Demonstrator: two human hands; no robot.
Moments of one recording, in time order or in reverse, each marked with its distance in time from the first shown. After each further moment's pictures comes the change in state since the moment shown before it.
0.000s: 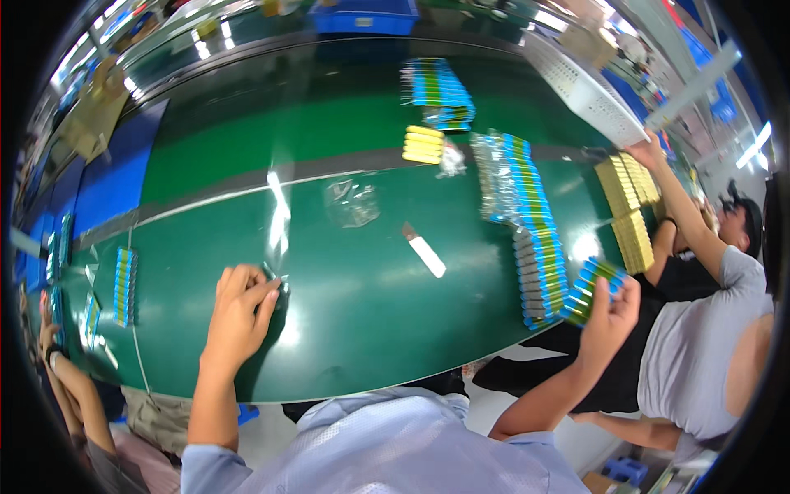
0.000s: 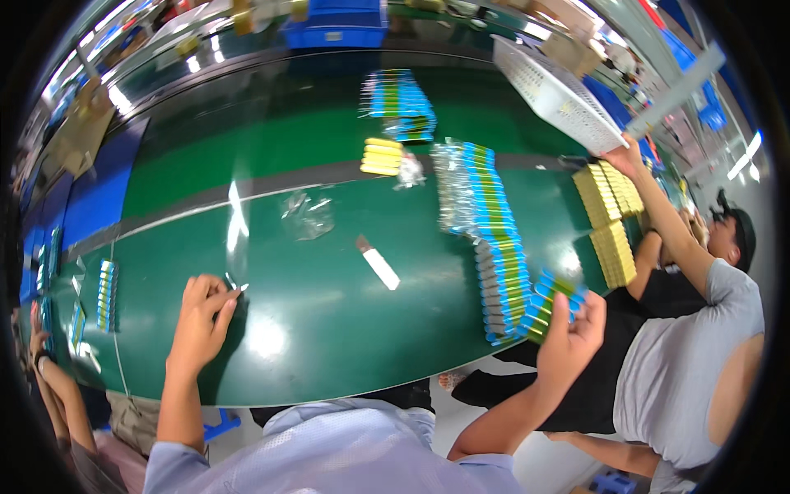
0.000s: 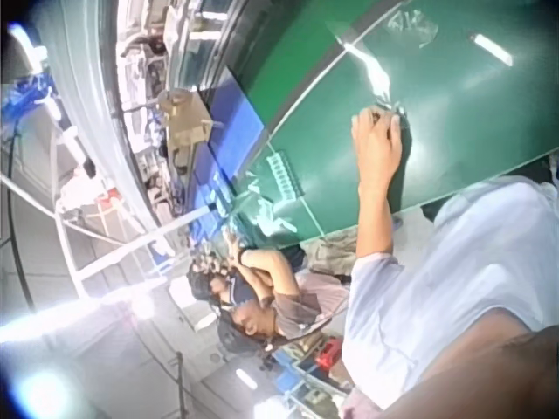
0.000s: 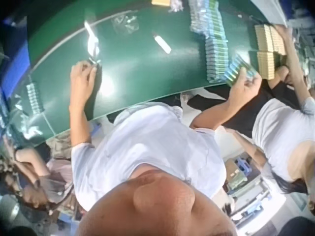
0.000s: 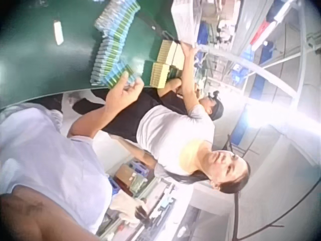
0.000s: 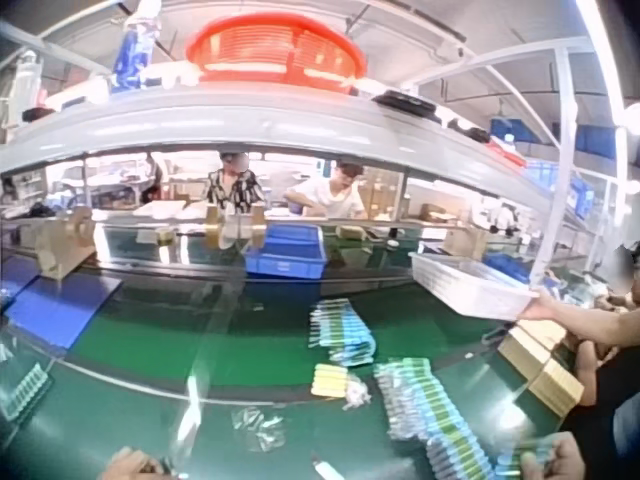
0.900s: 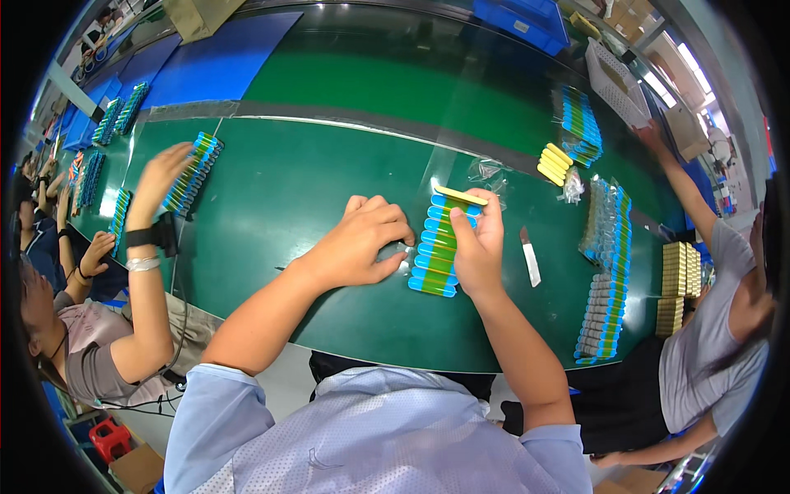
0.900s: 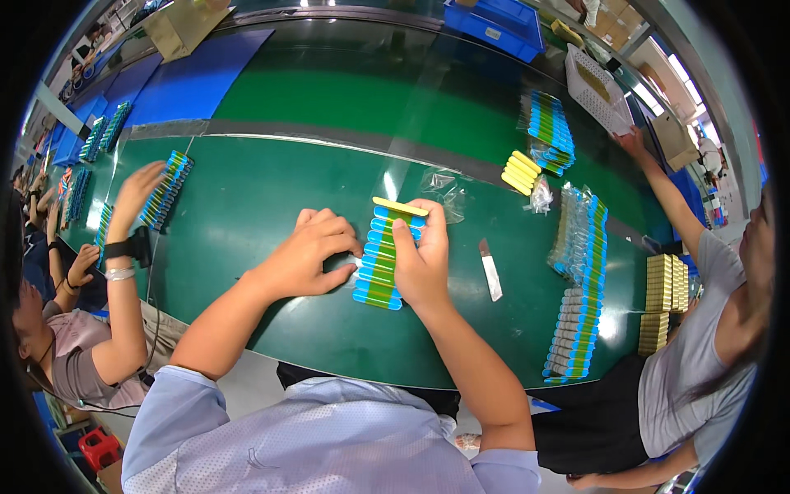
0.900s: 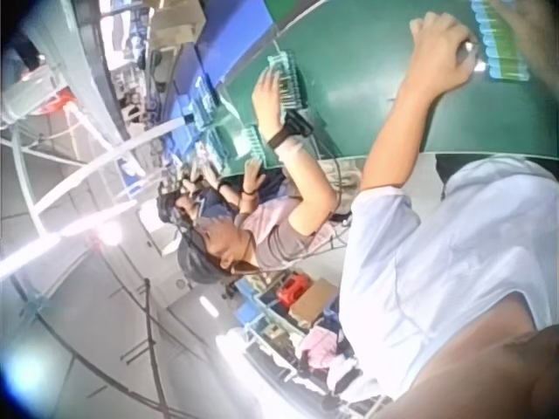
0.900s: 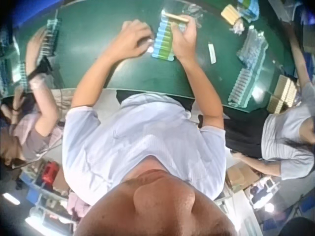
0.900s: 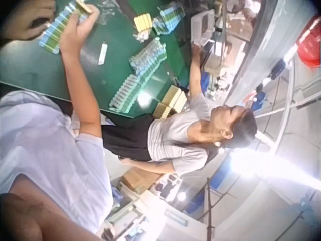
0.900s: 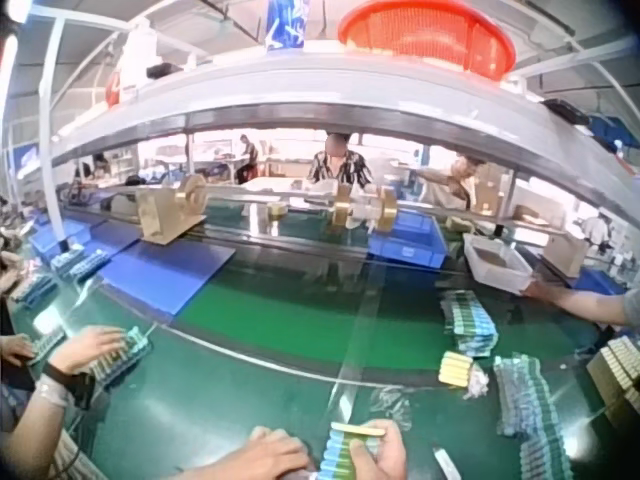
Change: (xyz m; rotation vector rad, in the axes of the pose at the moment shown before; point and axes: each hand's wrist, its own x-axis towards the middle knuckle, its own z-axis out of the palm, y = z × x) left_hand 0.014 -0.040 0.025 -0.198 -0.088 0.274; right_hand -0.116 -0.021 0.298 0.628 -0.891 0.356
